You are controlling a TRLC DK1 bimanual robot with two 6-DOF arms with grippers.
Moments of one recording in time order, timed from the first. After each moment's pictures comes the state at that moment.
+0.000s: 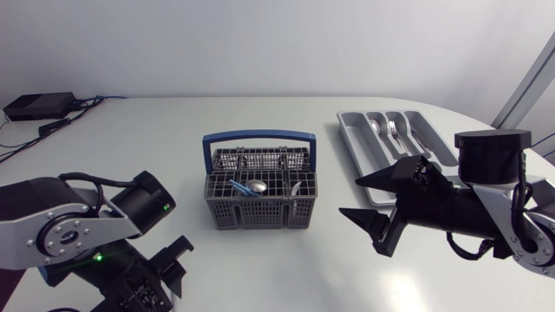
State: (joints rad) left arm -0.58 1.27 0.63 -0.91 0.15 1.74; right arm 0.26 1.09 0.48 -0.03 -0.47 -0.53
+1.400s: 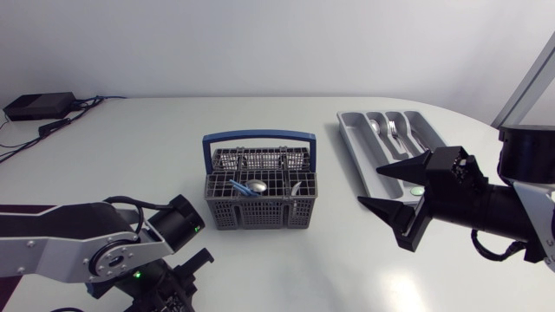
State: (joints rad) left arm -0.68 1.45 0.57 -0.66 0.11 1.70; right arm 0.14 0.95 0.48 -0.09 -0.54 -0.55
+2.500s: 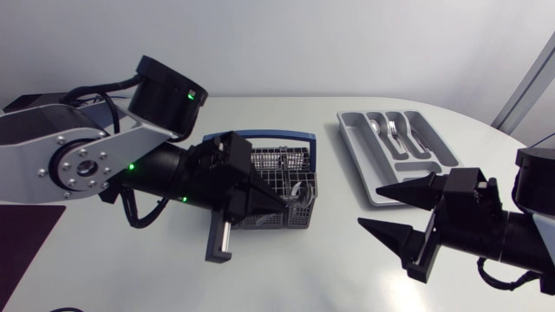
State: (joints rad) left arm -0.66 1.39 0.96 -0.37 0.62 0.74; right arm 0.17 0.77 0.40 -0.18 -0.62 -0.40
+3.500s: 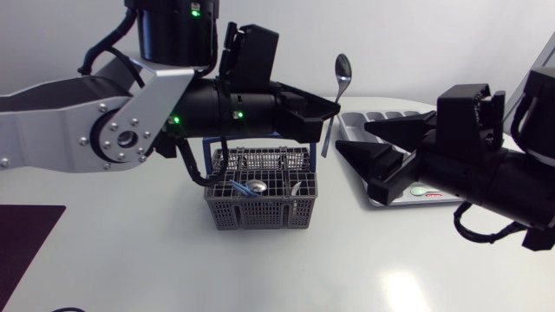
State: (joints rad) left arm -0.72 1.51 1.12 0.14 0.46 -0.14; right arm 0.50 0.89 0.63 -0.01 -0.17 -0.04
